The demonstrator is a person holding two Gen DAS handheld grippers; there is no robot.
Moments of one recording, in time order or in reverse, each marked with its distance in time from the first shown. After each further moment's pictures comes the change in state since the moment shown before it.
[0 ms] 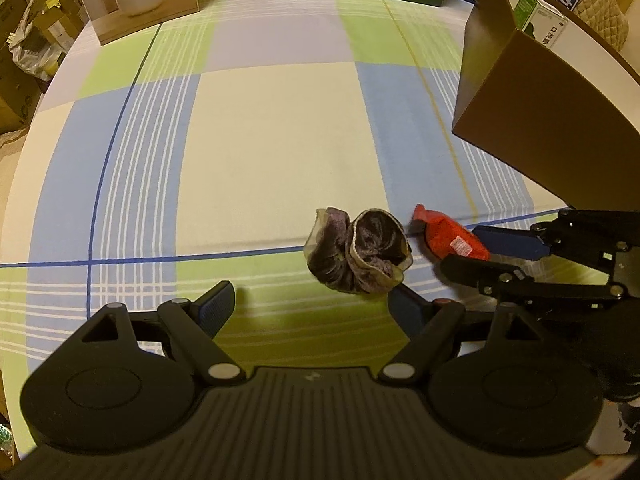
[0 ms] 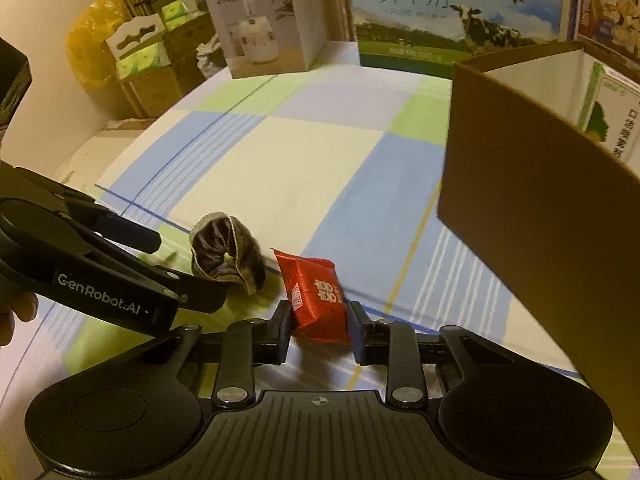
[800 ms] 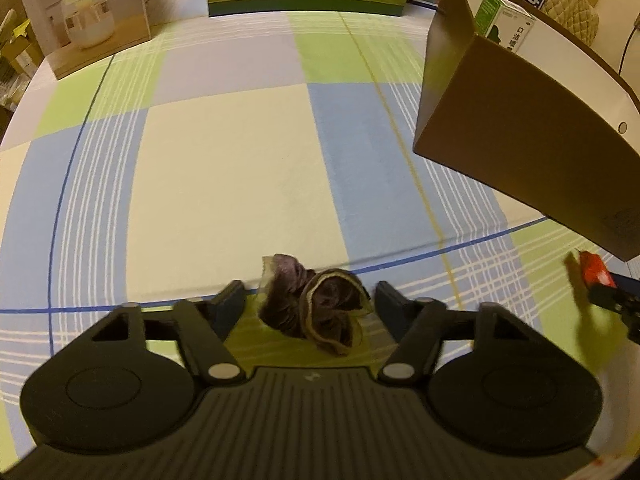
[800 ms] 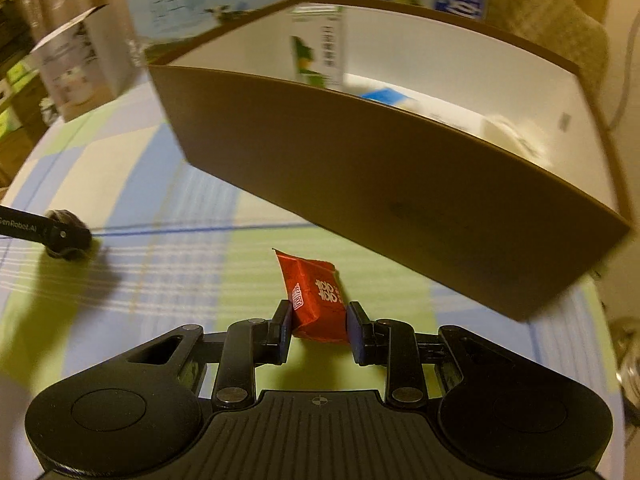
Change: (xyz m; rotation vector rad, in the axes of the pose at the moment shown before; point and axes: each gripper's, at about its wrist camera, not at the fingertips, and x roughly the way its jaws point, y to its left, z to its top) left arm 0.012 -0.022 0.014 0.072 -0.048 -0.071; right arm -0.110 -0.076 -0.080 0.339 -0.006 -0.370
